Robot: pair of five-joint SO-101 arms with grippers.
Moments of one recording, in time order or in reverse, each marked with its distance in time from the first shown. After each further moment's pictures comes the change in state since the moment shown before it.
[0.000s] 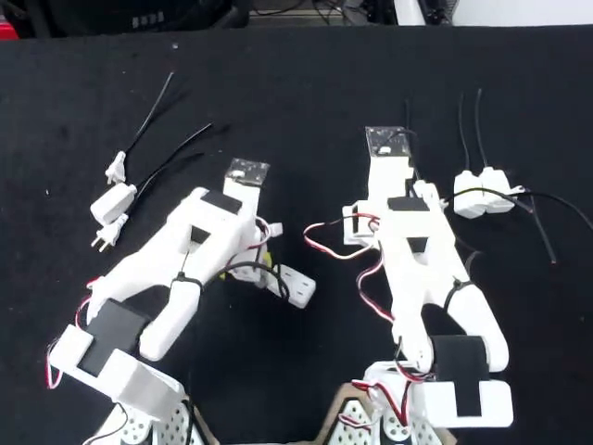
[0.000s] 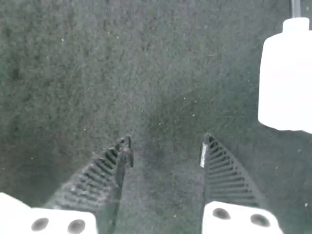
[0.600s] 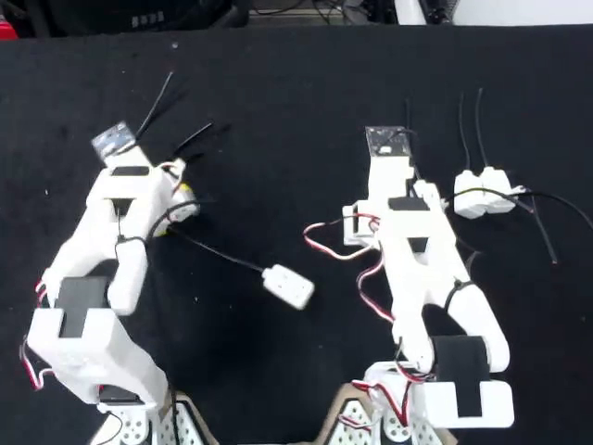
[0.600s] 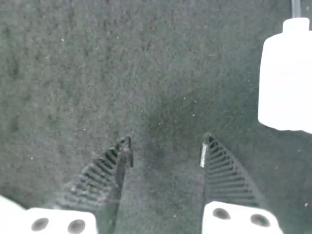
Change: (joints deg) left arm -25.8 9.0 -5.9 -13.9 22.2; right arm 0.0 0.0 0.0 0.0 0.0
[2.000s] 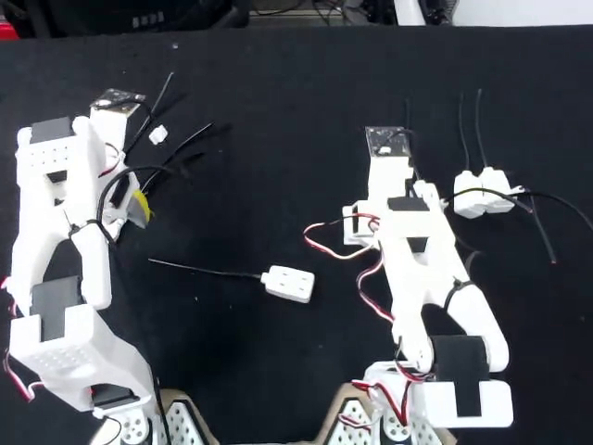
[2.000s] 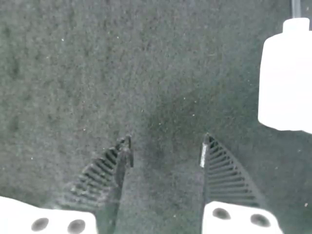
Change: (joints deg) left arm -12.7 -1.1 -25.4 33.1 -67.1; right arm 0.0 0.0 0.0 0.0 0.0
